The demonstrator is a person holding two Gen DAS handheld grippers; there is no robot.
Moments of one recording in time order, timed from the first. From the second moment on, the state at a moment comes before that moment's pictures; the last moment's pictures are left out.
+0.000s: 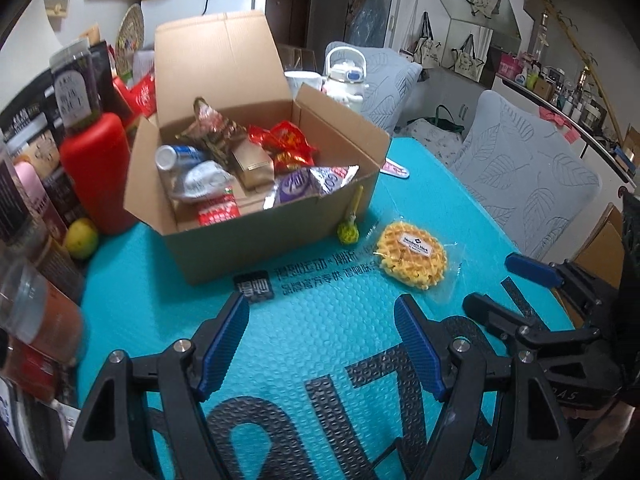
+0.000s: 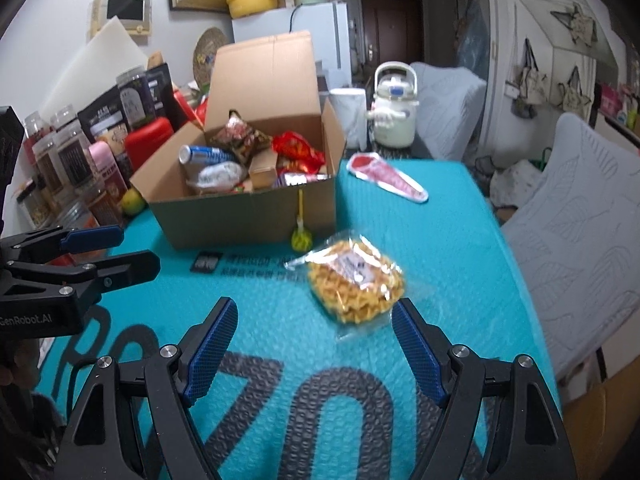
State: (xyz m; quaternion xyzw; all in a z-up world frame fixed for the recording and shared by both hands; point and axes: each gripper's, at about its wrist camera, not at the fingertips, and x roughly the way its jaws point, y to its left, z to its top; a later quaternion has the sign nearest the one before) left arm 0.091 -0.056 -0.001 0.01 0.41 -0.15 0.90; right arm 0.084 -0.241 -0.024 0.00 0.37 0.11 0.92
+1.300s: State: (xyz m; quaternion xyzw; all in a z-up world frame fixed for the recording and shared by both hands) left arm 0.184 -0.098 -0.070 -0.04 0.46 -0.11 0.88; right arm 0.208 -0.253 -0.102 -0.12 0.46 0.21 0.85
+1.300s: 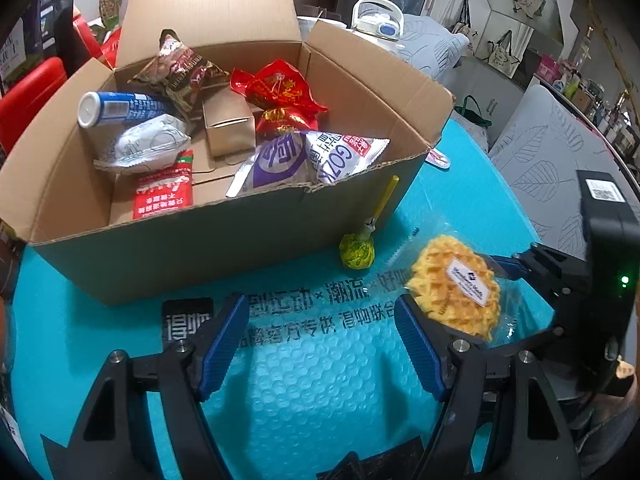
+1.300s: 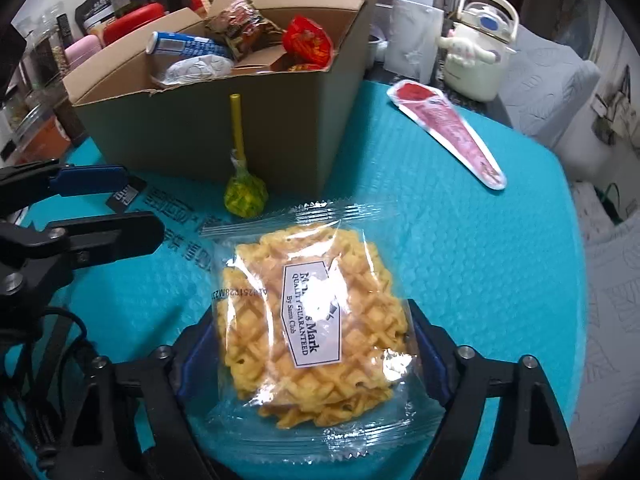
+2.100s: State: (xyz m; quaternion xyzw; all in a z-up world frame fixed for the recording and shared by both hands) left arm 0.224 -0.144 -0.101 -0.03 0.44 -0.09 0.89; right arm 0.210 -0.319 -0.083 0.00 0.43 0.15 0.89
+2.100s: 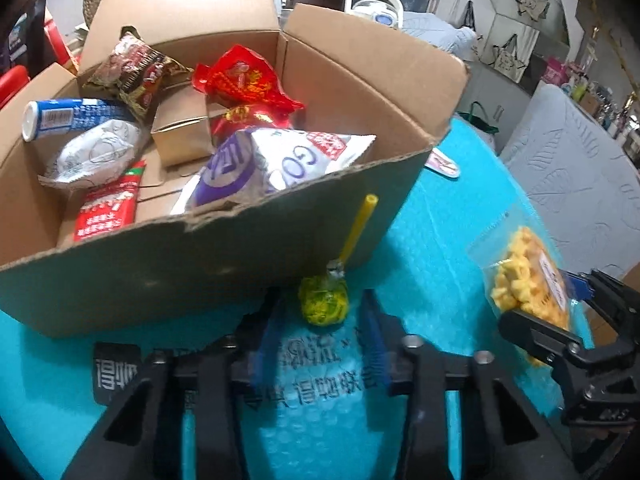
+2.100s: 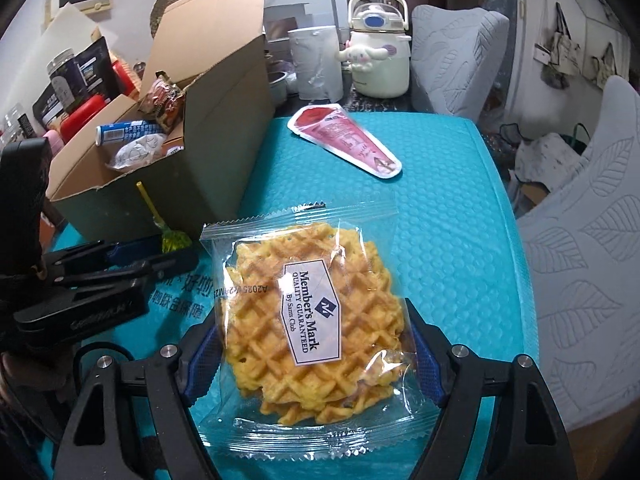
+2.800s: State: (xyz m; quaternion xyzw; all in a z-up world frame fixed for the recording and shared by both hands) left arm 0.163 -0.115 -0.073 -0.04 0.44 -0.13 0.88; right arm 0.169 -0.297 -0.075 0.01 0.43 0.15 0.89
